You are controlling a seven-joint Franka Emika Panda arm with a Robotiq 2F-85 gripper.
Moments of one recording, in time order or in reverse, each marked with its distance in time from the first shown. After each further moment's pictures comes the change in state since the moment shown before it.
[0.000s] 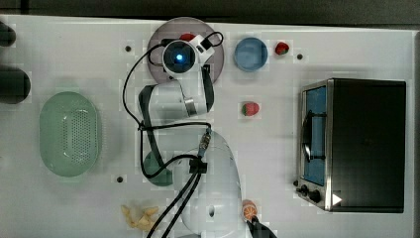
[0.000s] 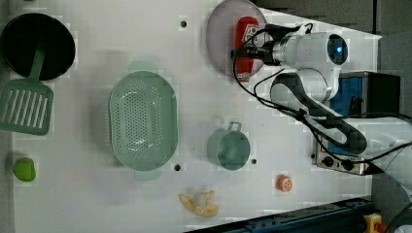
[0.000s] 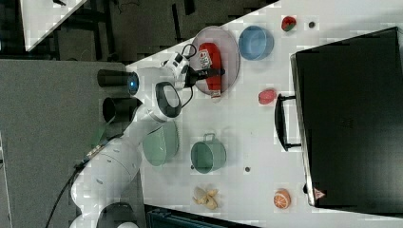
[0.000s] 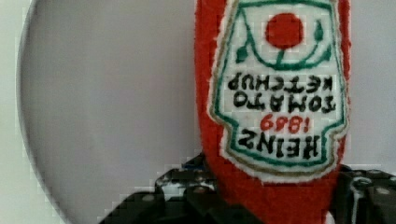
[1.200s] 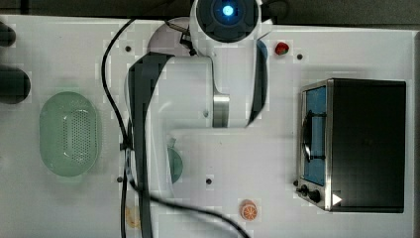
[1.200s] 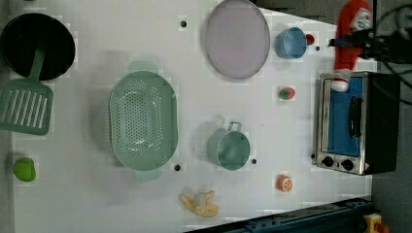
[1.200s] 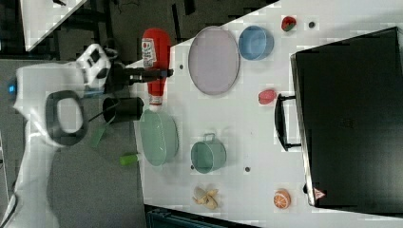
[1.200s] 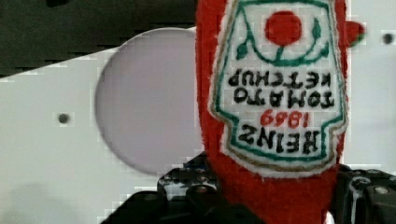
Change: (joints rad) arm -0.086 -0.589 -0.035 -0.011 0.203 -0.563 0.000
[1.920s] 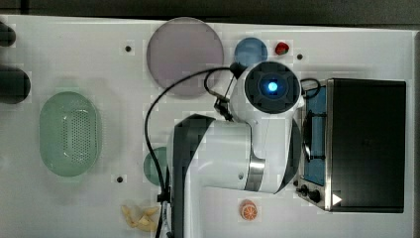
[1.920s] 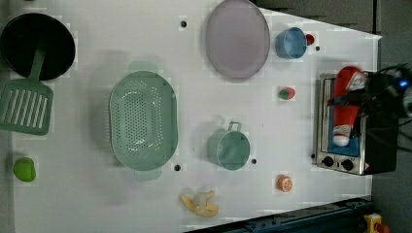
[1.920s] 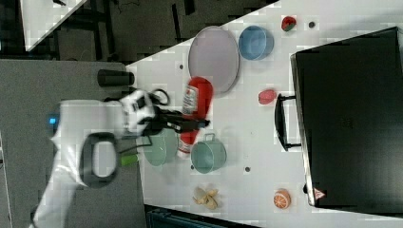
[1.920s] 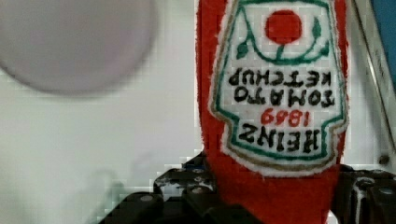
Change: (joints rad) arm -0.028 -0.205 -0.095 -0.412 -0.001 0.000 0.000
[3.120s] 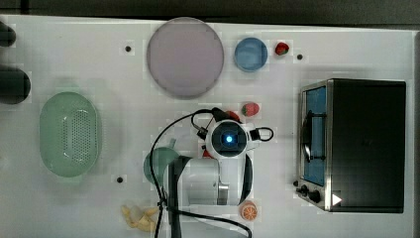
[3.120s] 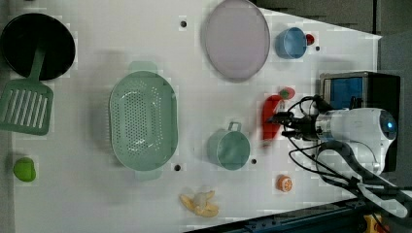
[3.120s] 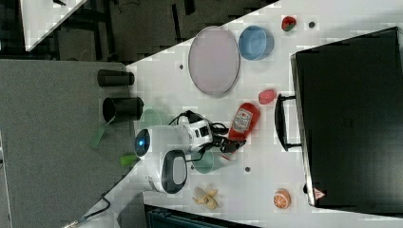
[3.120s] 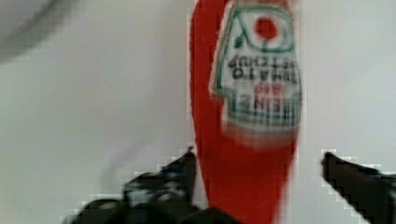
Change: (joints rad) arm -0.003 0.210 0.071 -0.363 0.005 0.576 0.213
